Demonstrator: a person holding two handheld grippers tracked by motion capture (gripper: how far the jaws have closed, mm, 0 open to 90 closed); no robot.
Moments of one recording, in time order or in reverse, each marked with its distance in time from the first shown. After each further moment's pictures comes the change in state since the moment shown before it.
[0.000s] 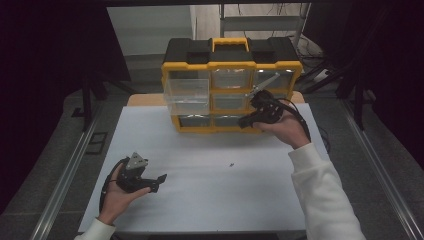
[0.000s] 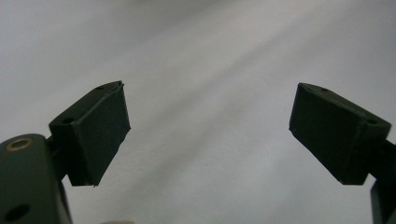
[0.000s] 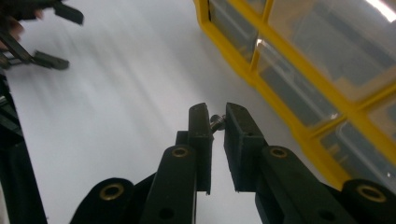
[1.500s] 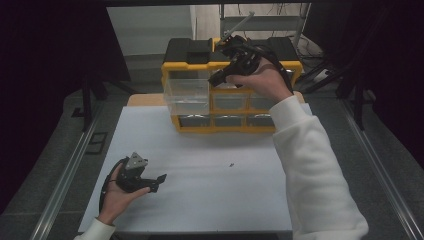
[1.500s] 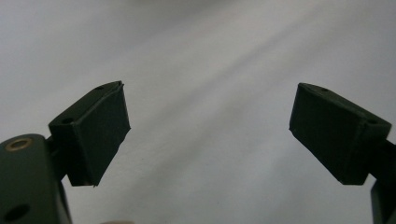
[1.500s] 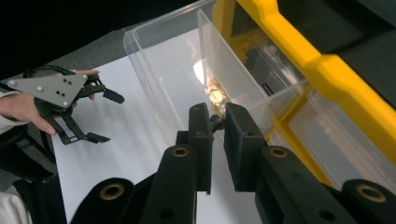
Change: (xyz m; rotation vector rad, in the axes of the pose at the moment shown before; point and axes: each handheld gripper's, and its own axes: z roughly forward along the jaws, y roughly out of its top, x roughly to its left) left arm 0.001 0.000 -0.001 0.002 -0.003 -0.003; right arm 0.030 0.133 -0.045 -0.070 0.020 -0.117
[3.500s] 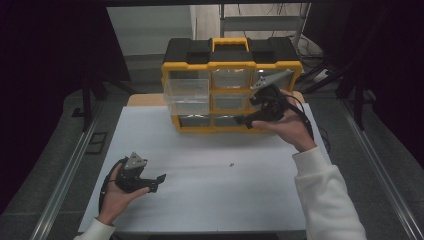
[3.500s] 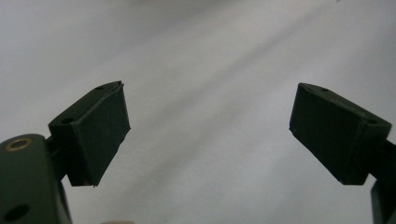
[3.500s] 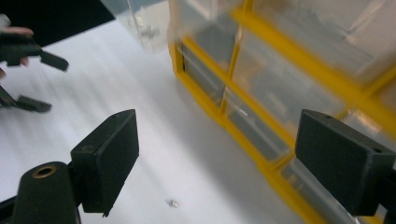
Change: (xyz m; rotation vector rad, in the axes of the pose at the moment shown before) left arm 0.000 0.000 -0.001 -0.008 -0.003 -0.006; right arm 0.002 -0.138 0.013 -0.095 -0.179 0.095
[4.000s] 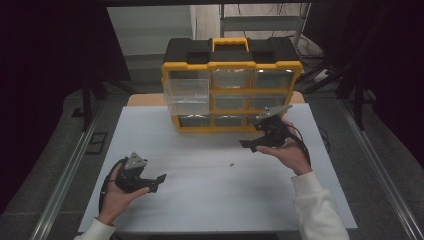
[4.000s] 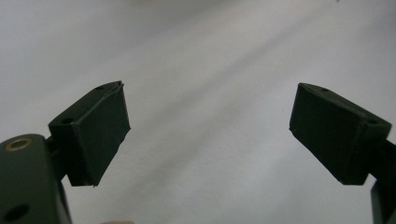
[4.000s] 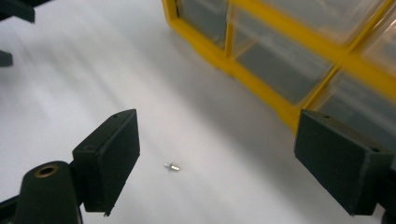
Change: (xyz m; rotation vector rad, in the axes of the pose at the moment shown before) left arm 0.000 0.000 0.000 0.001 -0.001 -0.001; right arm -0.004 -0.084 0.045 0.032 0.027 0.089
